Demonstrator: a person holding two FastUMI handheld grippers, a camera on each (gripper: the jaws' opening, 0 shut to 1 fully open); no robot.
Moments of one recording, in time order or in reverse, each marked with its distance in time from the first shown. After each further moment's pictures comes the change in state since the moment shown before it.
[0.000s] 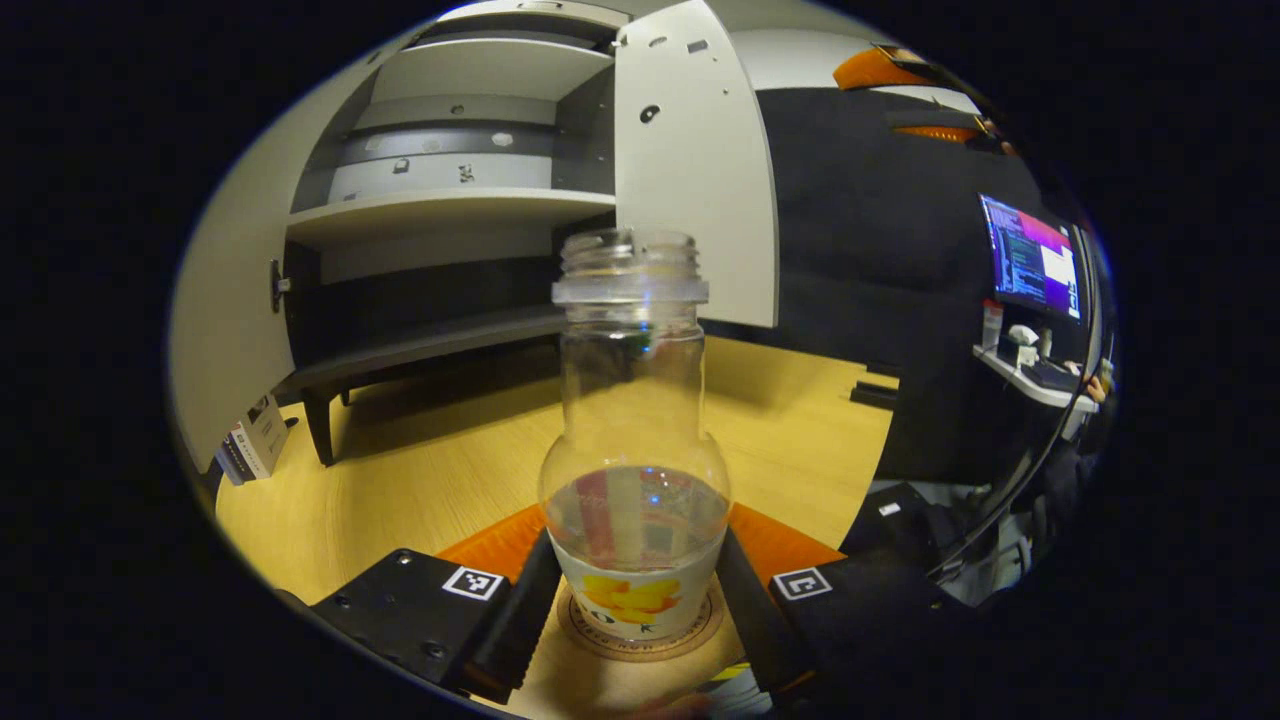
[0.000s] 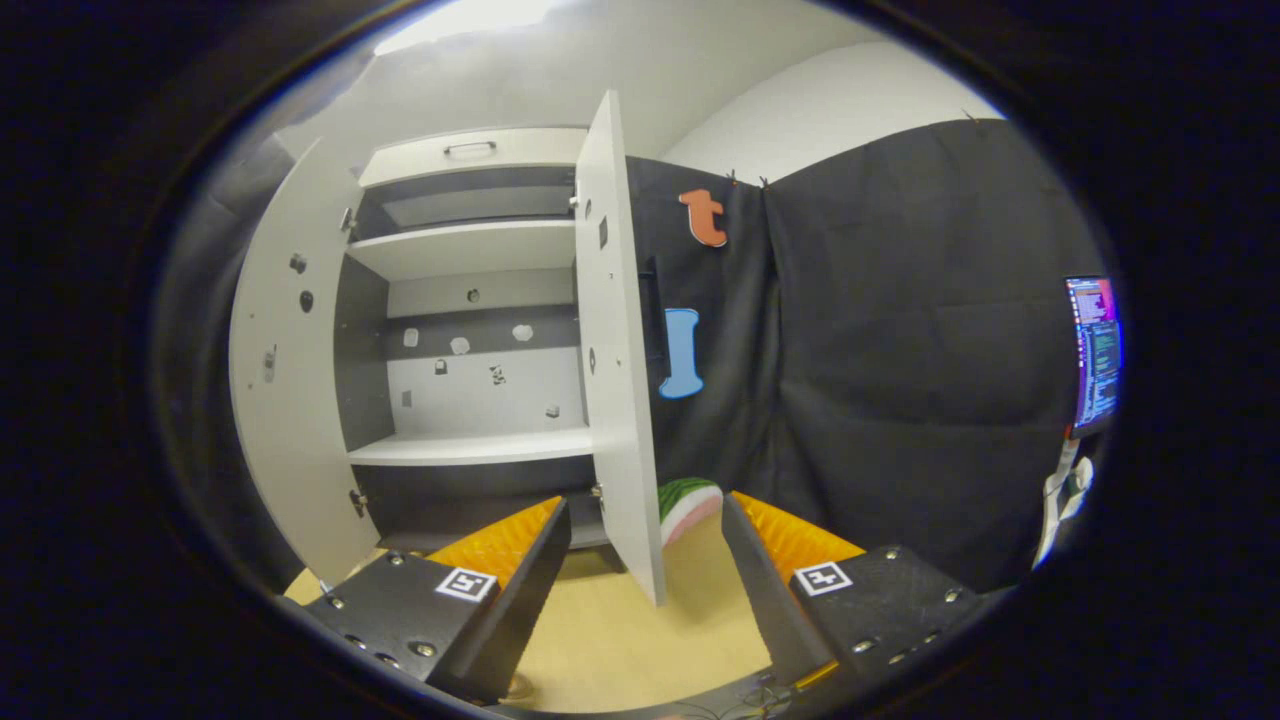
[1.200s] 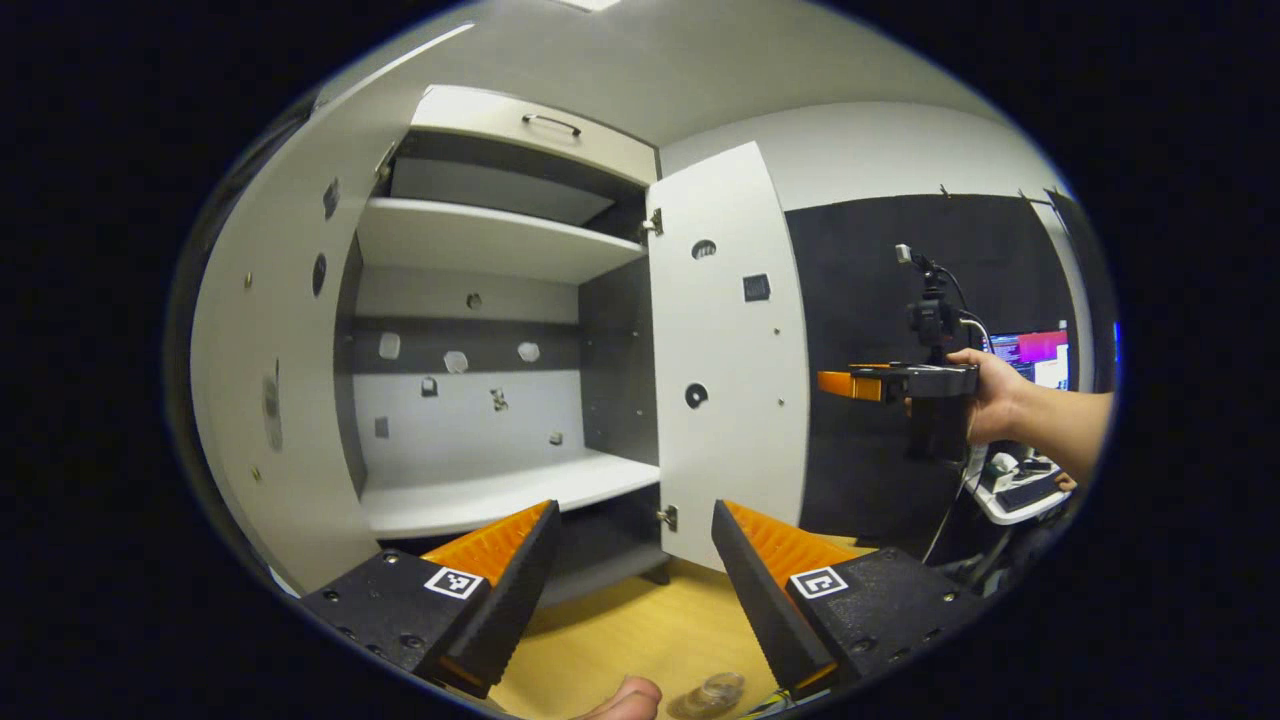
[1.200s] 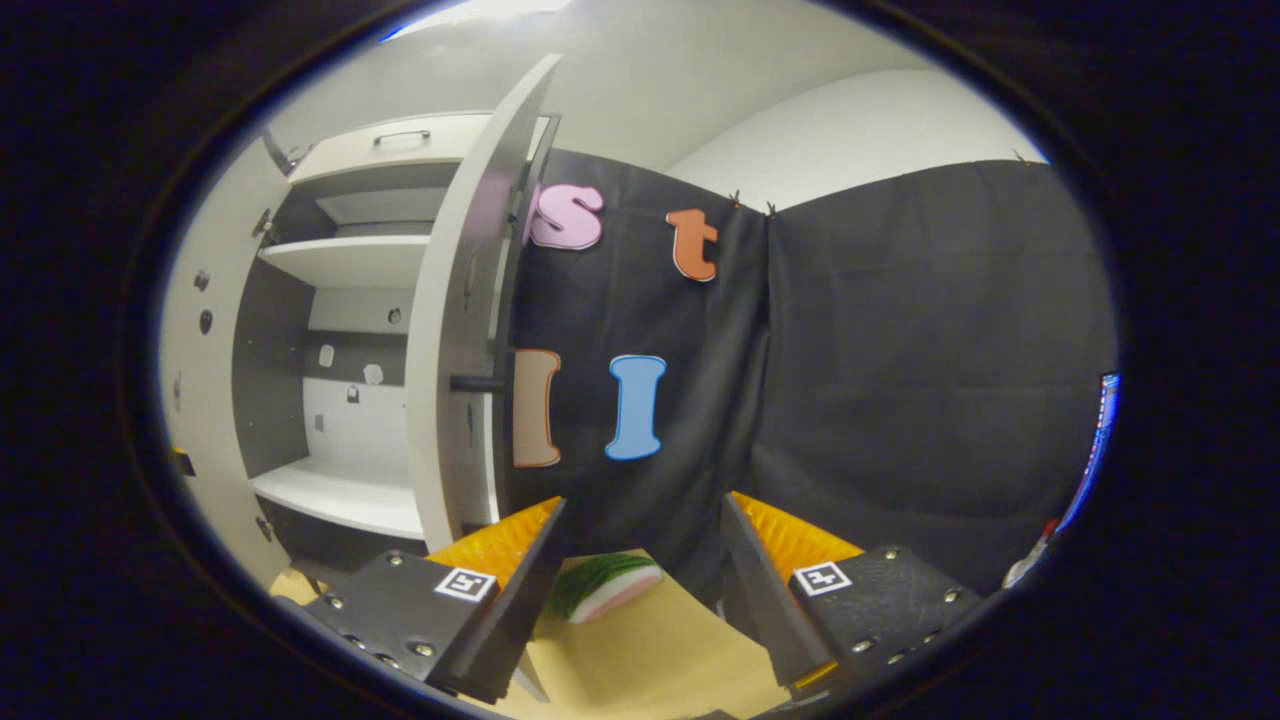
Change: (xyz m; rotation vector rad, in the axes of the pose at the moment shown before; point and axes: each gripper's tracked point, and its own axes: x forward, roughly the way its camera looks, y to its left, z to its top) left arm -0.123 0.091 0.366 0.040 -0.383 0.081; right arm 0.191 -0.062 0.127 -0.096 -0.068 -0.018
